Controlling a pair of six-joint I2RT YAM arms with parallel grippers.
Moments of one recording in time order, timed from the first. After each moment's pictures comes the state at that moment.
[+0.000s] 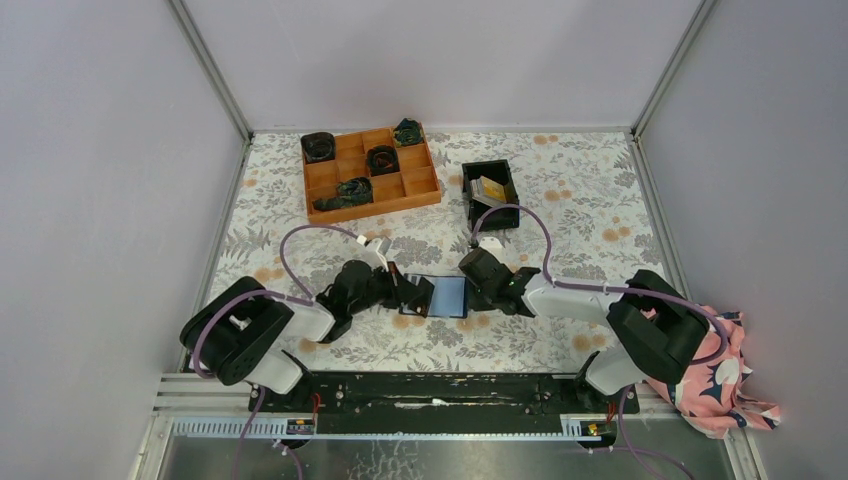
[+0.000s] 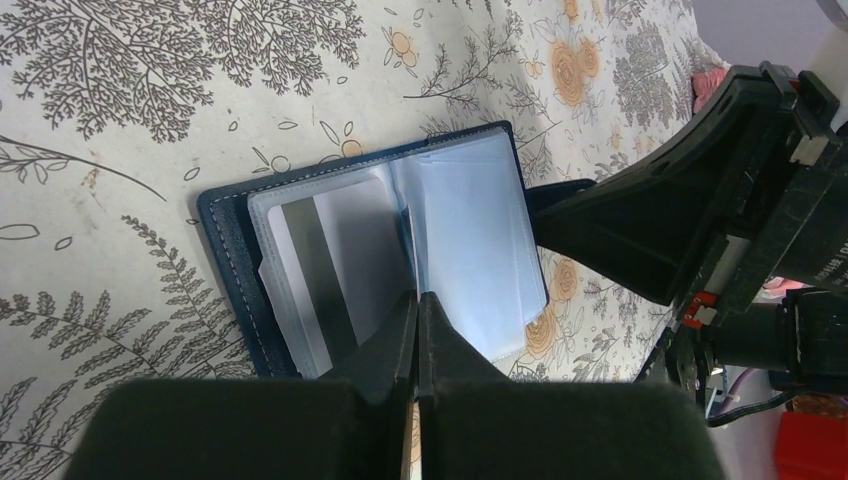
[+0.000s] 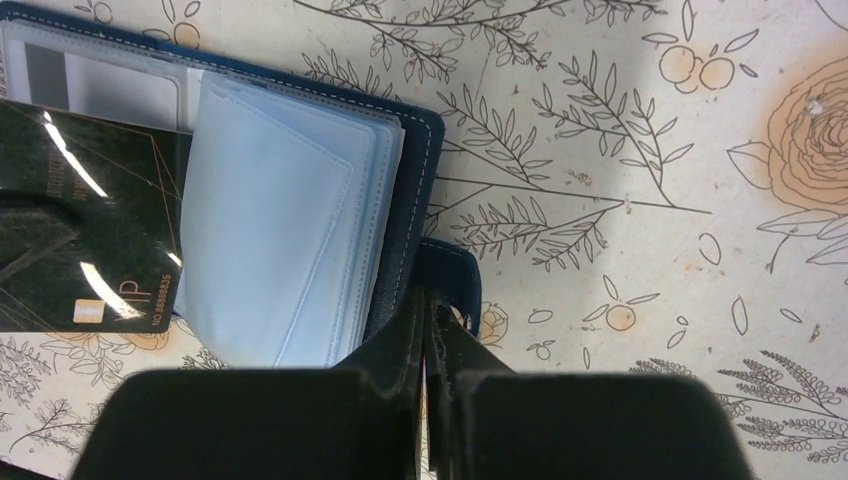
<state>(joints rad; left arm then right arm) -0.64 1.48 0.25 0.81 0.25 -0.73 0.87 1.50 0.69 -0.21 0.22 0.70</state>
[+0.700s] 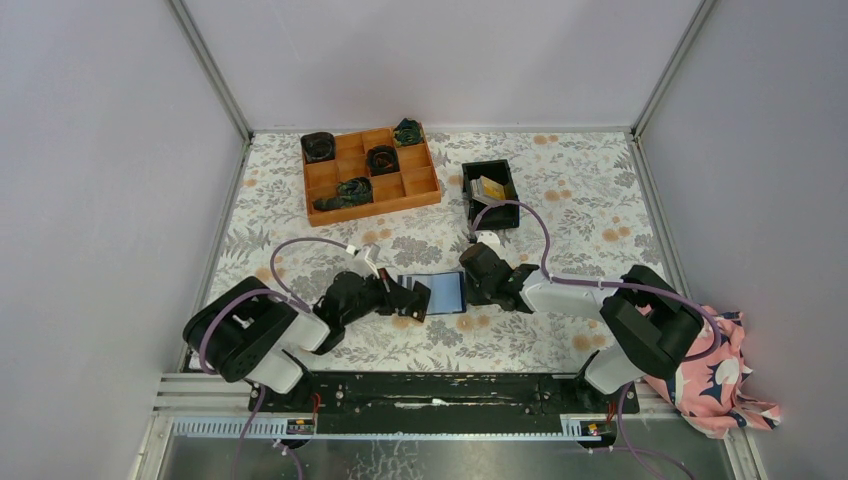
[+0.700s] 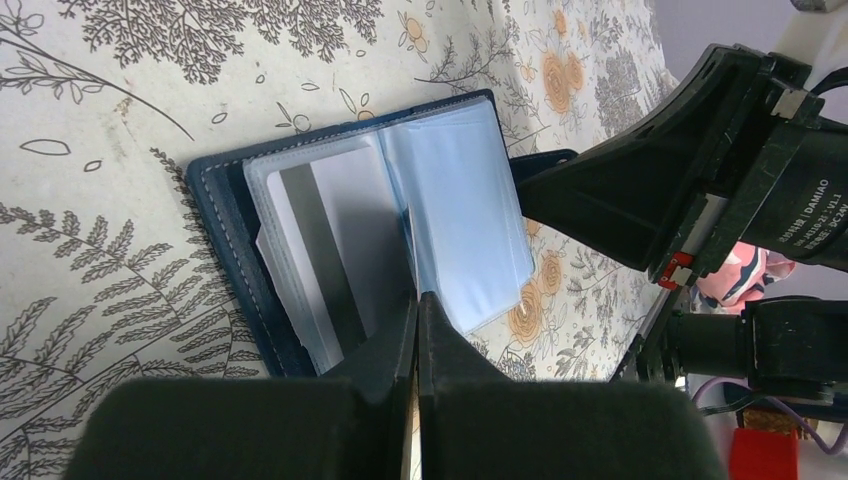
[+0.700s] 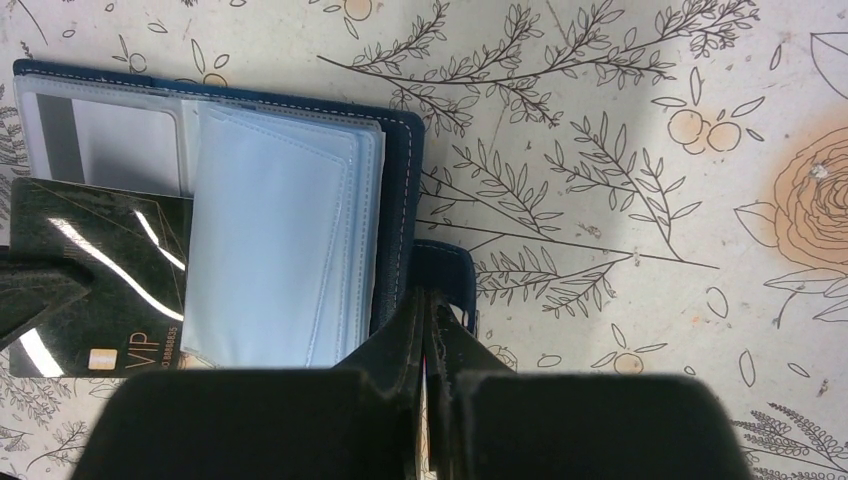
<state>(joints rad) -0.63 1.48 0.14 0.97 0.23 -0.83 0.84 1.53 0.70 -0.14 0.20 0.67</state>
